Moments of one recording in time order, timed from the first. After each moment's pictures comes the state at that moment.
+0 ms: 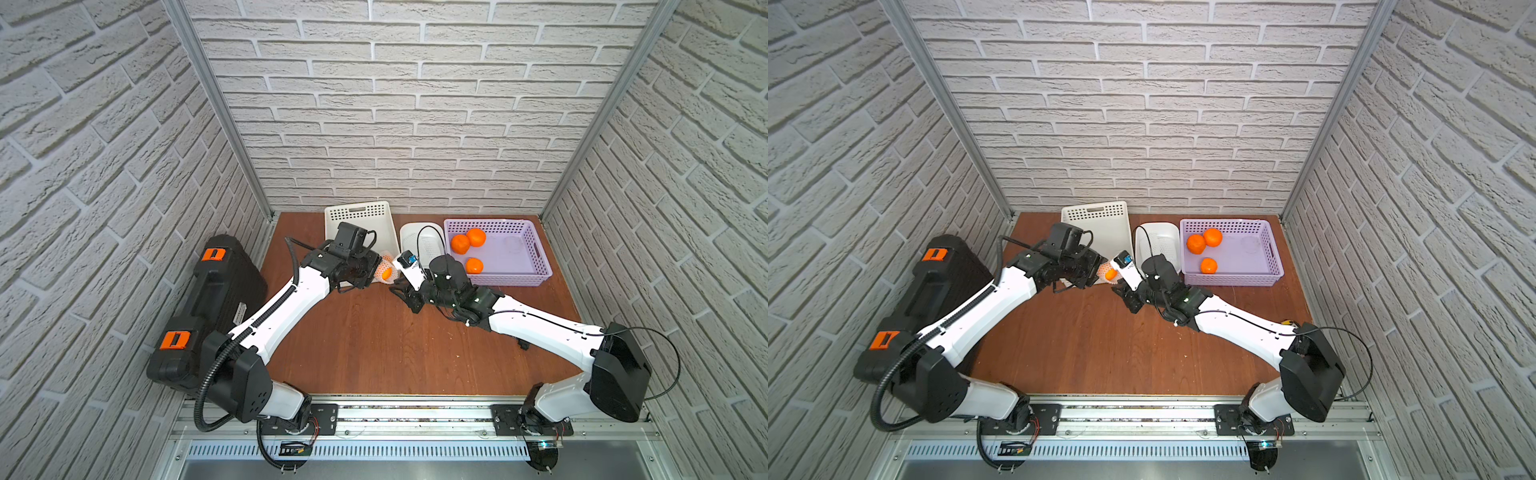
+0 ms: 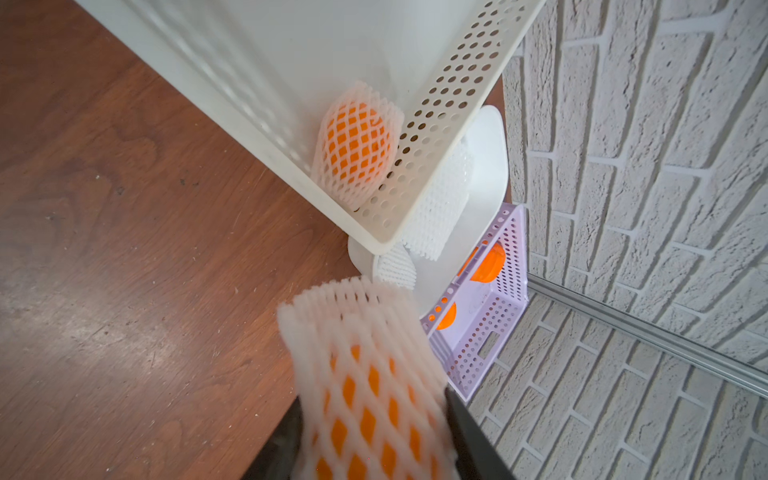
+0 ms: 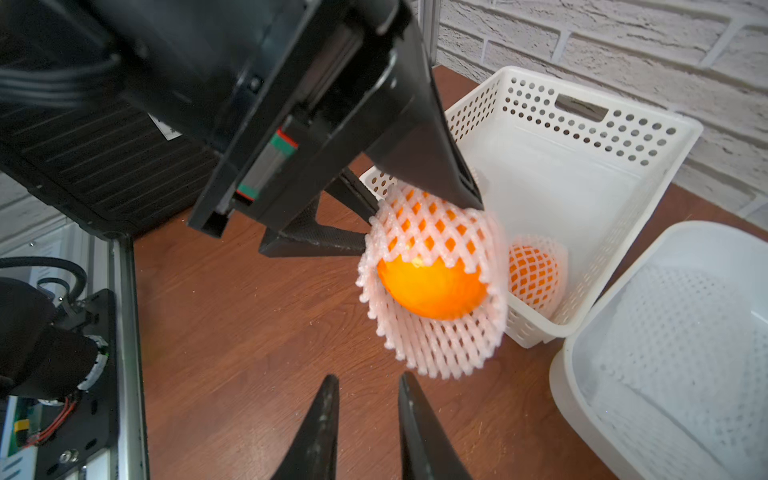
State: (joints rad) left arm -0.48 1.42 1.25 -0.66 0.15 -1.48; right arm 0.79 1.46 1.04 -0.06 -0.16 0.00
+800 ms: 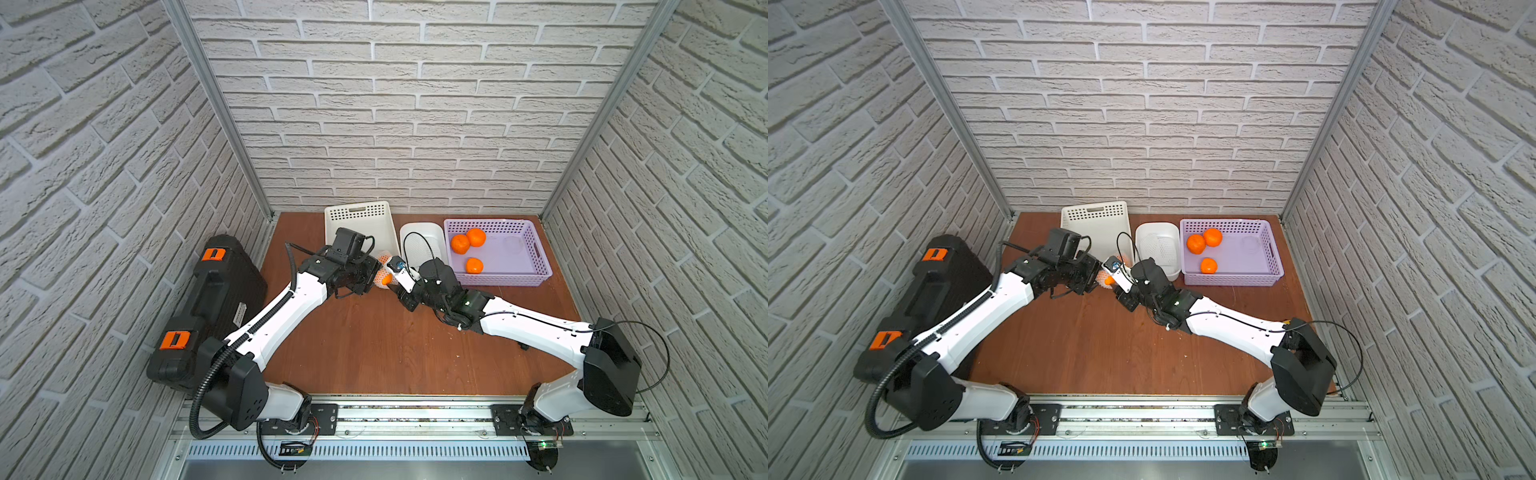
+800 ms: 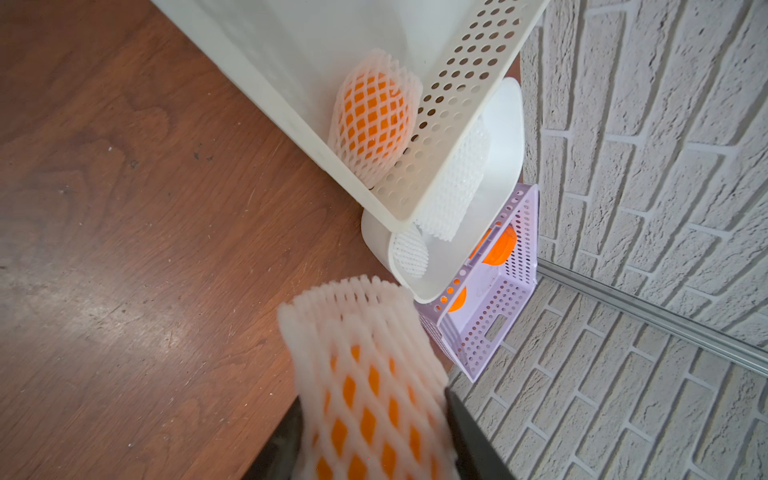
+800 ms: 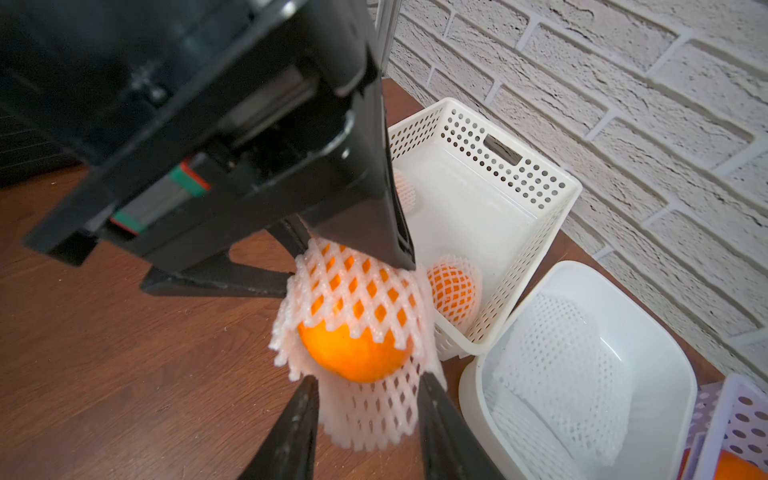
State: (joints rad) left arm -0.48 1.39 1.20 -0.65 0.19 -1.48; right arm 0.84 1.51 1.07 -0.04 0.08 -0.17
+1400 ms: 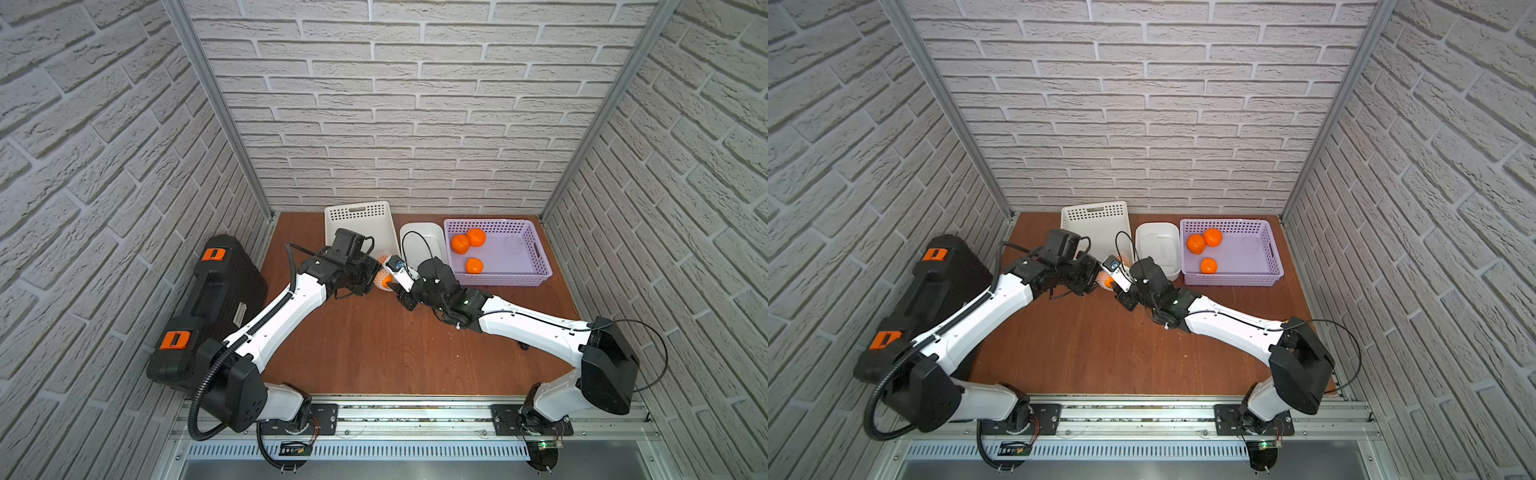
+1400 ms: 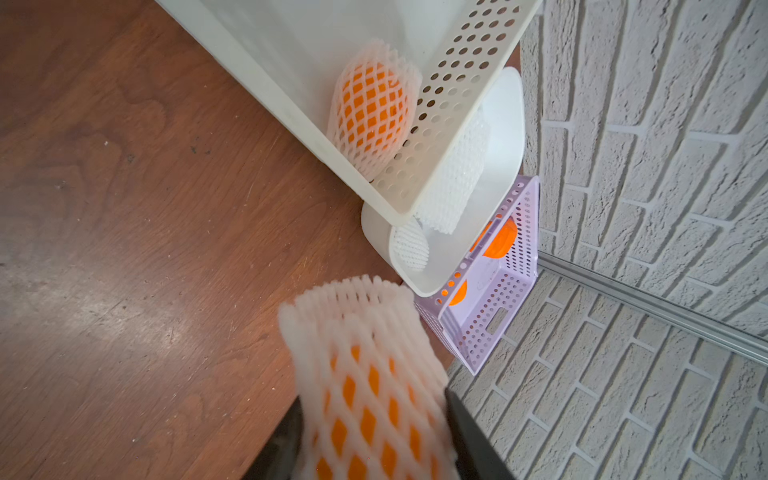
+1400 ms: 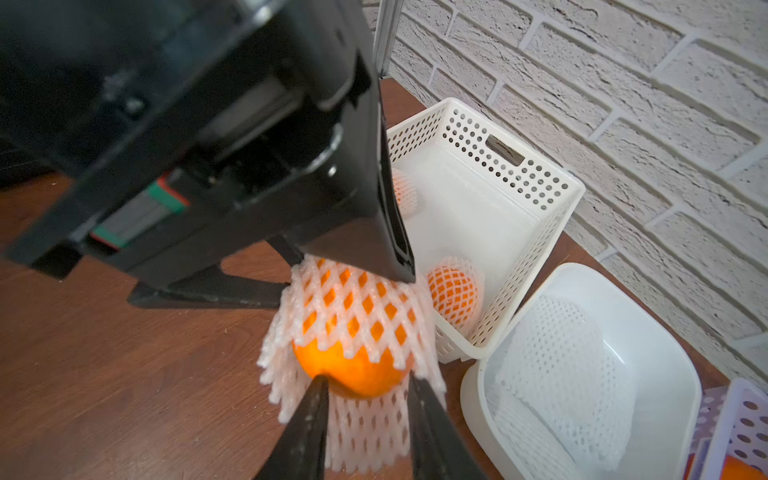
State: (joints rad) left arm -0.49 1.38 1.19 -0.65 0.21 -1.47; right arm 0.84 1.52 1.09 -0.05 0.08 -0.17
